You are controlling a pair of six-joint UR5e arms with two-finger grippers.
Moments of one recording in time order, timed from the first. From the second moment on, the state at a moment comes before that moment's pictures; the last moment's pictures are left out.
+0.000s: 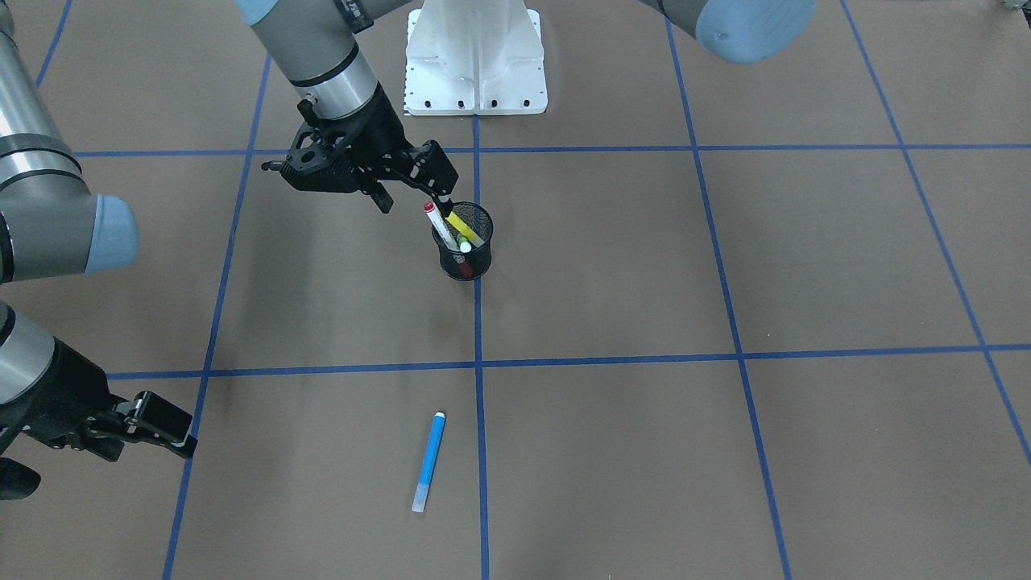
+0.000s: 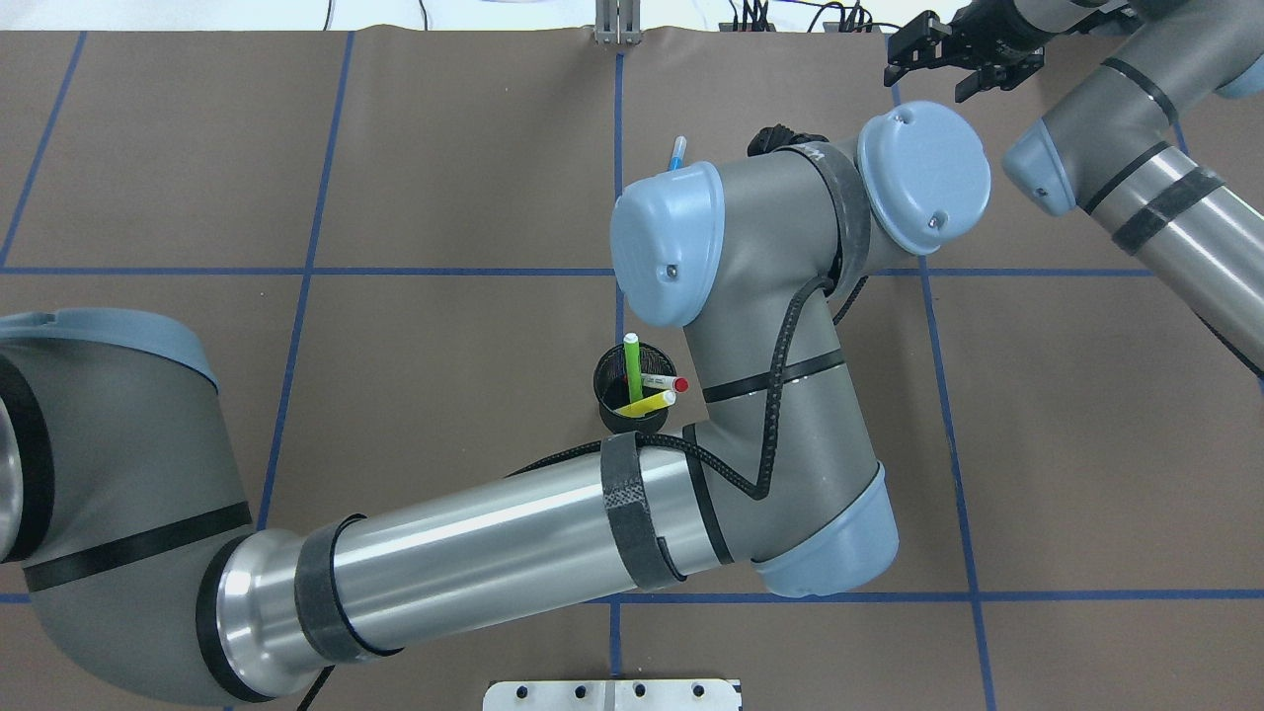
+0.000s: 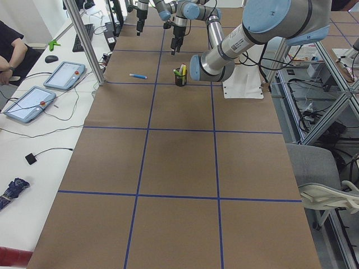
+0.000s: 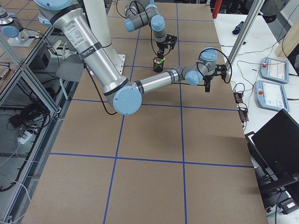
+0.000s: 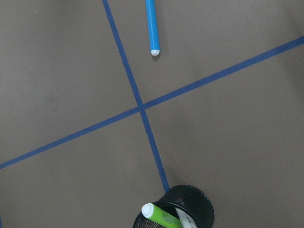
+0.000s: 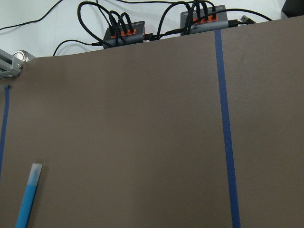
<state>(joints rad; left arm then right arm) -0.43 -2.89 -1.28 -1.05 -1.58 -0.87 1.11 -0.95 1.27 -1.05 2.23 0.95</state>
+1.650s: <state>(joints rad) -0.37 -2.81 -1.28 -1.11 -1.58 -0.87 1.11 -0.98 1.27 -1.05 2.22 0.88</state>
